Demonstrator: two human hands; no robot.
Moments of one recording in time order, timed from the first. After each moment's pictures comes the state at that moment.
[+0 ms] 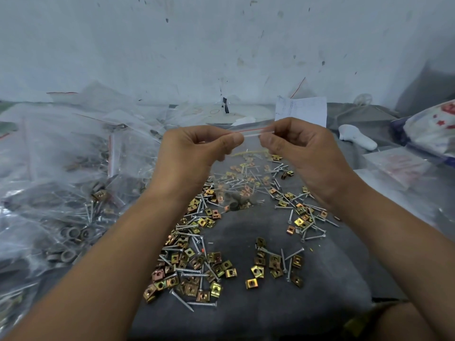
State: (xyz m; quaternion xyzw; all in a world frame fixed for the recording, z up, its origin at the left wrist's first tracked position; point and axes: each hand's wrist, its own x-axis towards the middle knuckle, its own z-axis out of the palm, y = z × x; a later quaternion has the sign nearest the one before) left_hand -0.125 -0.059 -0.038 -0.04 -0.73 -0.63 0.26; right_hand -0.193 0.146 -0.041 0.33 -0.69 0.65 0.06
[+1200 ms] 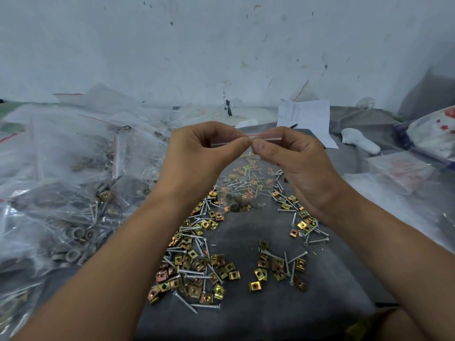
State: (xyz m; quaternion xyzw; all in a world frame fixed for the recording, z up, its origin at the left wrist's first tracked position) left_hand -0.119 -0.057 -0.035 -0.08 -0.74 -0.61 0.27; right_hand -0.186 0.128 -0.046 0.33 -0.62 0.71 -0.01
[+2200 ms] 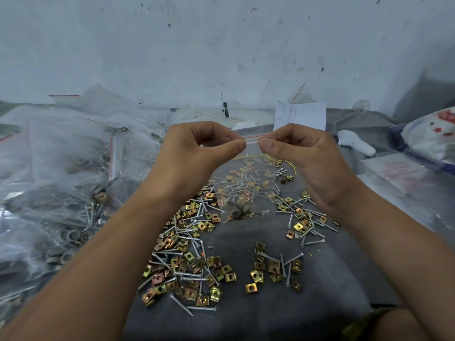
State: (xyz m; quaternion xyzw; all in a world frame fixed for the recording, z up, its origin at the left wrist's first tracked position) left_hand -0.124 -0.067 -0.030 -0.08 -0.77 -0.58 0.24; right_hand -0.189 0.146 -0.034 0.33 -0.65 0.69 0.01
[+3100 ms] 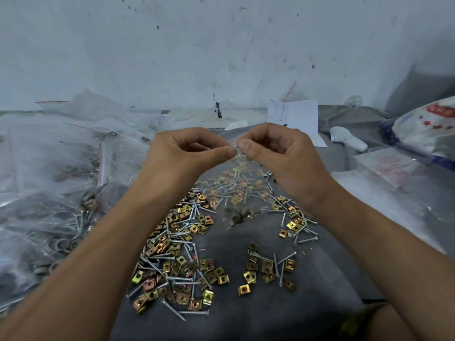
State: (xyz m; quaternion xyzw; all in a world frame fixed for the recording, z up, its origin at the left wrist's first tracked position) left_hand -0.117 -0.063 -0.025 -0.07 -0.77 -0.59 0.22; right_hand -0.179 0.134 -0.036 0.34 -0.70 0.62 0.09
